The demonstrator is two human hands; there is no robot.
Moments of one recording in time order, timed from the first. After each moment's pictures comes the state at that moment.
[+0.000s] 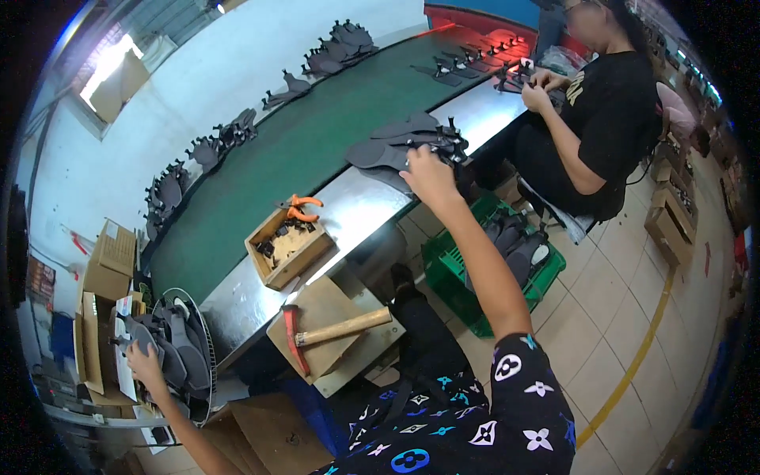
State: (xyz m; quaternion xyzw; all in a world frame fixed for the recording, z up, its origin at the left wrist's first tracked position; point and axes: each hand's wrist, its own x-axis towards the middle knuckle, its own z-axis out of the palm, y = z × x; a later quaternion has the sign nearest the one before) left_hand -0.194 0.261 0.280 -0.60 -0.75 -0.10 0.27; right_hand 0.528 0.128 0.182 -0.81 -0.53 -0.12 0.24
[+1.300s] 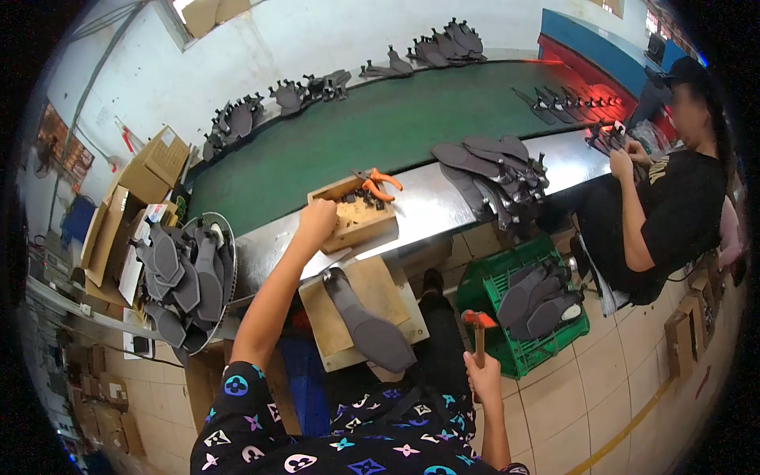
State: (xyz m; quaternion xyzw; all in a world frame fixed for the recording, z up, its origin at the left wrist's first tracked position) left_hand 0.133 0.302 0.177 -0.88 -0.46 -0.07 0.12; right_hand 0.353 -0.129 0.065 -0.69 -0.18 0.48 0.50
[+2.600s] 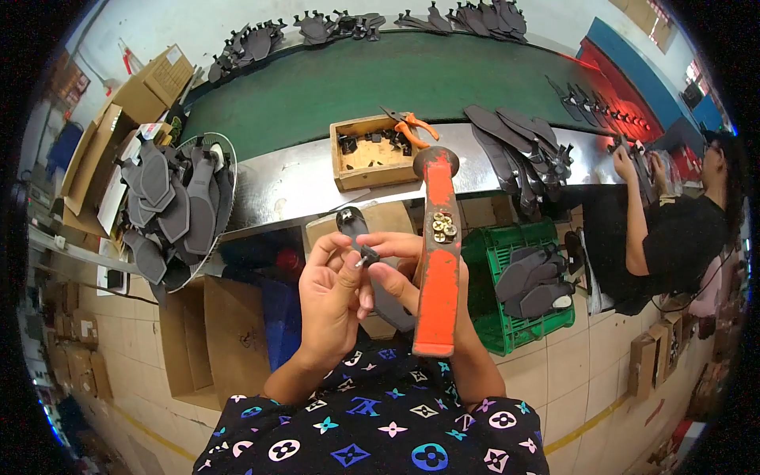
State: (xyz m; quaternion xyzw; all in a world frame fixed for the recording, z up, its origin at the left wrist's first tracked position) left_hand 0.110 0.027 0.261 -0.30 -0.26 -0.55 -0.74; right_hand 0.259 0.013 0.261 -0.40 -0.54 0.44 0.59
